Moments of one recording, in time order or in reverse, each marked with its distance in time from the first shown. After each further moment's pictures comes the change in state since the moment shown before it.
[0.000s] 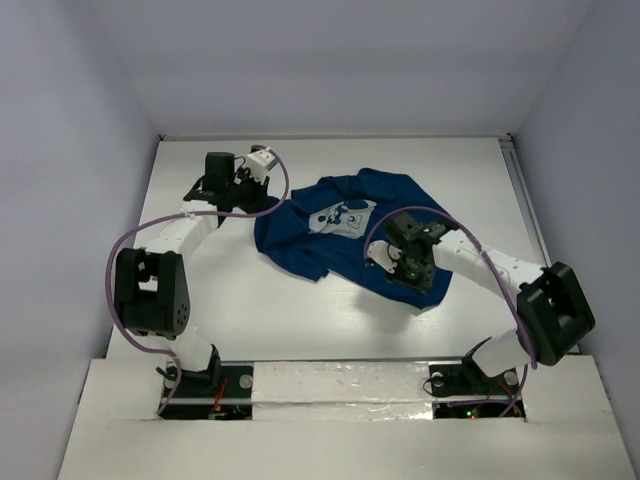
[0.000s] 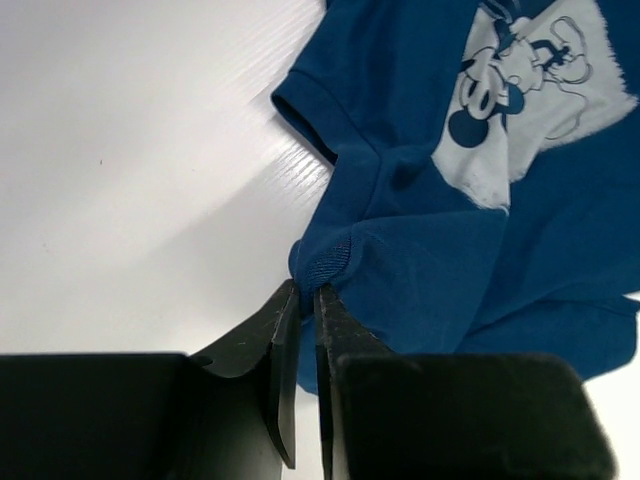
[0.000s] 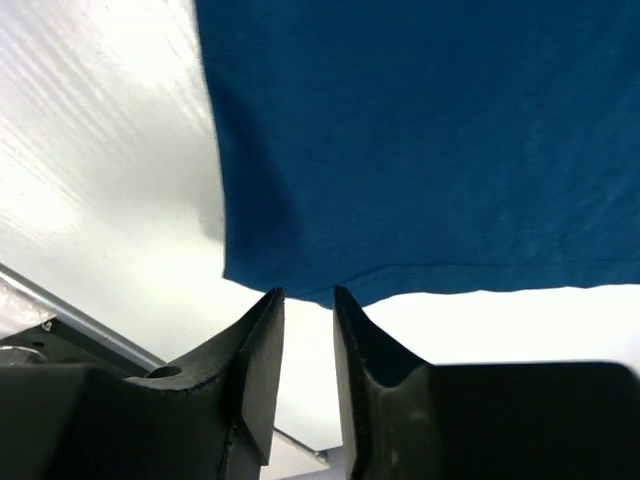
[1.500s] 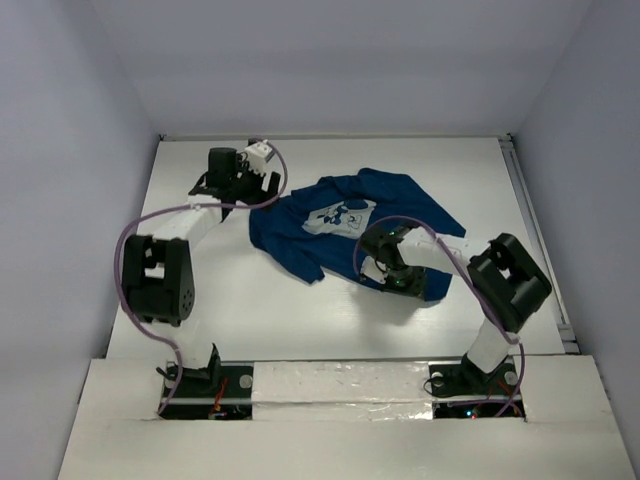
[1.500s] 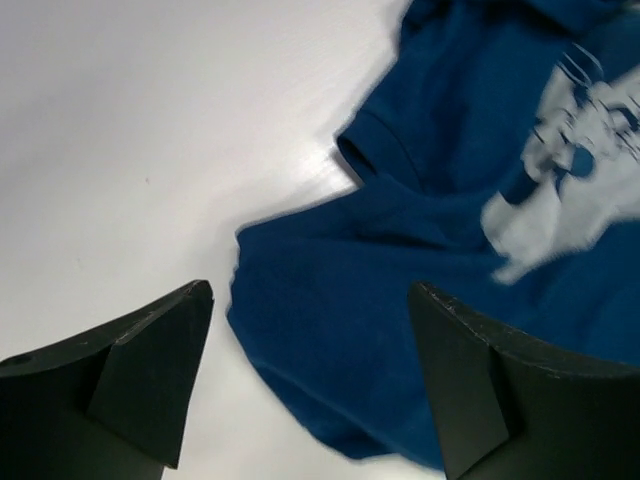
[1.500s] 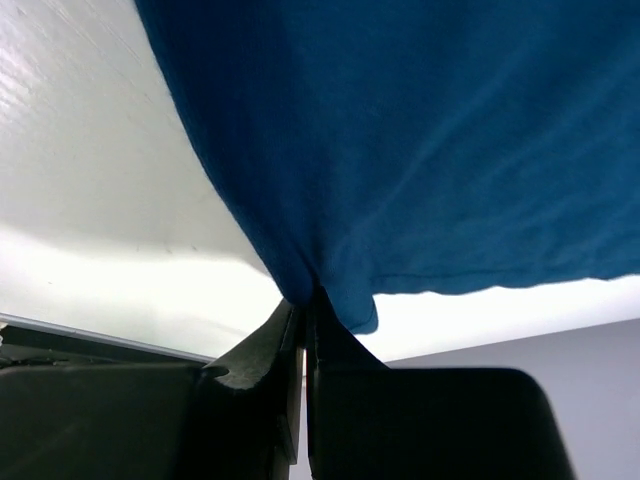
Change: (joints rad) left arm 0.000 0.135 0.076 0.116 -0.090 -0.088; right arm 0.098 0.271 0.054 -0.059 0.200 0.083
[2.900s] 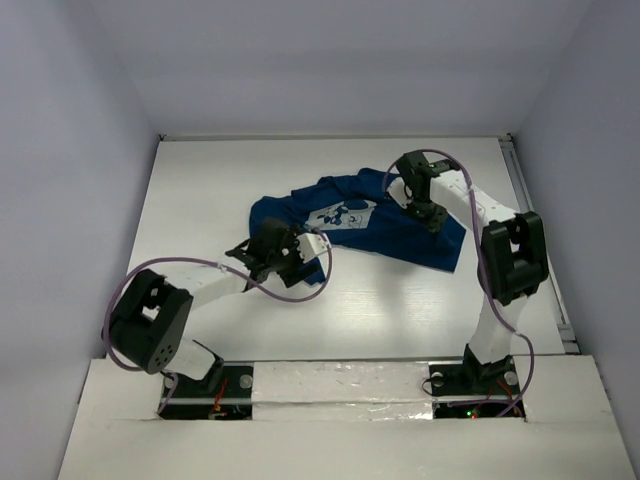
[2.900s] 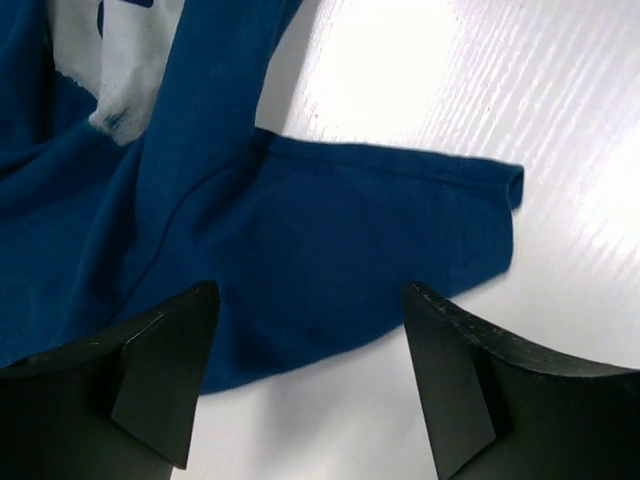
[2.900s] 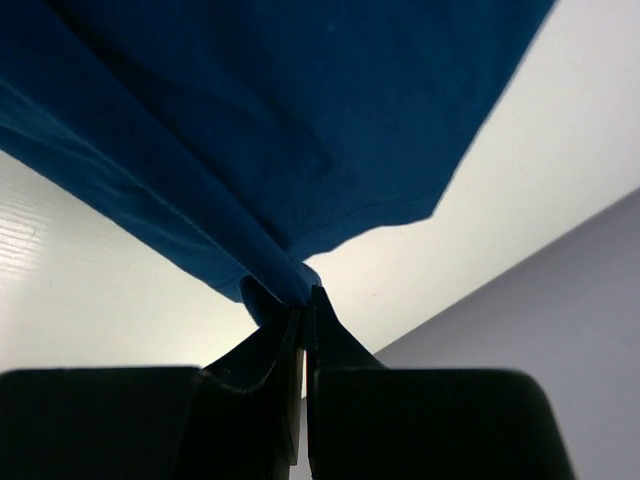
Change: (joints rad) left arm -0.412 -0.312 -0.558 0.108 -0.138 0.367; right arm -0.374 0.129 0.474 -0.012 0.075 -0.079
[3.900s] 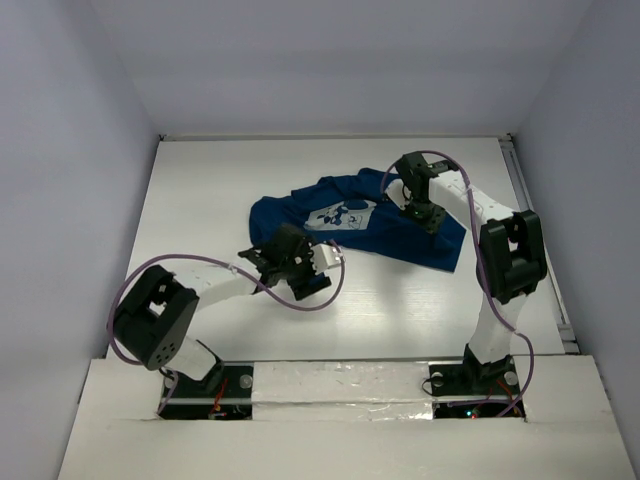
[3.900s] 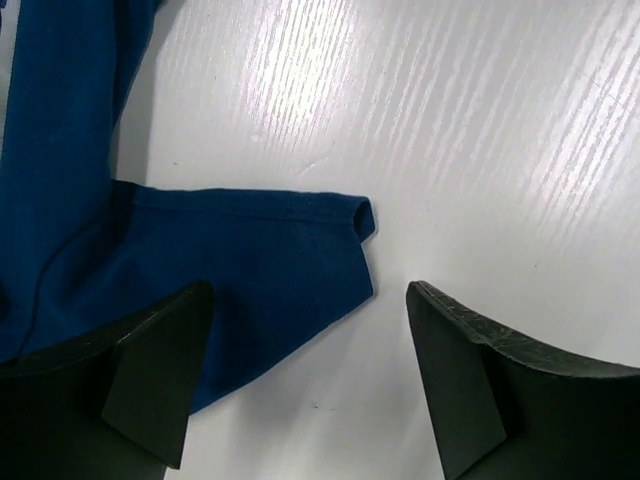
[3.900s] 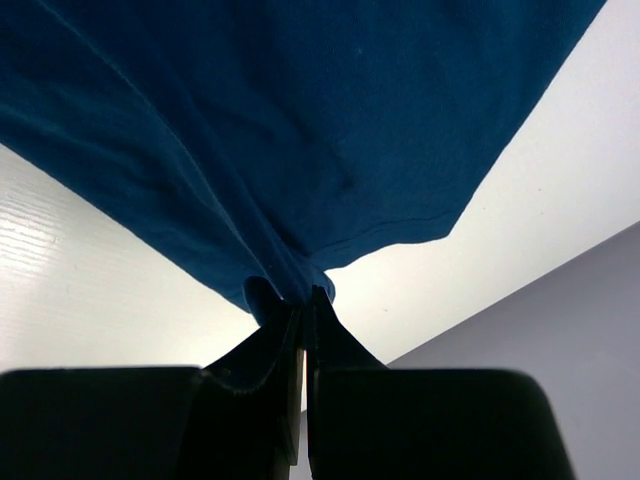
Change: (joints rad) left arm -0.112 0.045 0.048 -0.097 0.053 -0.047; right arm -0.001 0.027 -0.003 0.008 -0.042 -0.013
